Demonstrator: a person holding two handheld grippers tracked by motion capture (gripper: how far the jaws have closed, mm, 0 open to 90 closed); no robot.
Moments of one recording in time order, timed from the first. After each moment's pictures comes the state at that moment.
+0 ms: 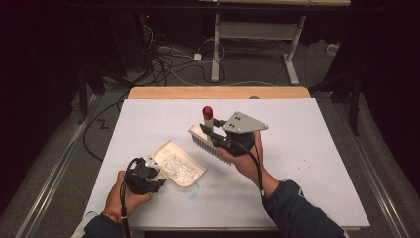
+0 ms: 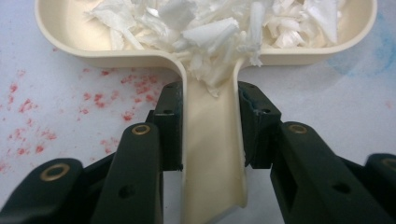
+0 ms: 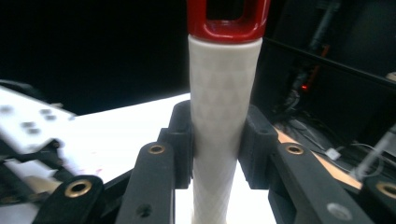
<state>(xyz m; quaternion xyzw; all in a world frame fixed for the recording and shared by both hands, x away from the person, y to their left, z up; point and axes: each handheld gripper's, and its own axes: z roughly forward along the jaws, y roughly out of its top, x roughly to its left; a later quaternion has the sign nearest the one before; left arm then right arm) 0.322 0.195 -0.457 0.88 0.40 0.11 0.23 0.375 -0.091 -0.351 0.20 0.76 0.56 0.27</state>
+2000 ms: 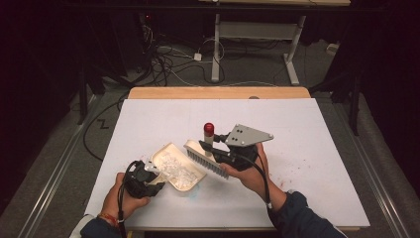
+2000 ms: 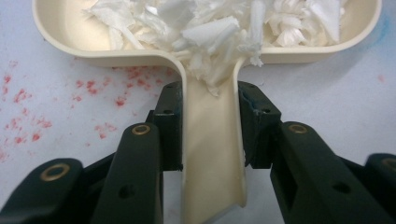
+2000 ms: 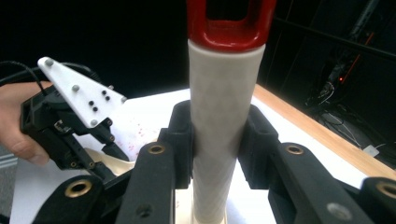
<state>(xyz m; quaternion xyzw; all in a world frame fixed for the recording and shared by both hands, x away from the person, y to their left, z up) 0.313 0.198 -0.457 0.89 0.38 0.11 0.21 0.341 -0.098 -0.354 0.17 0.79 0.56 0.21</state>
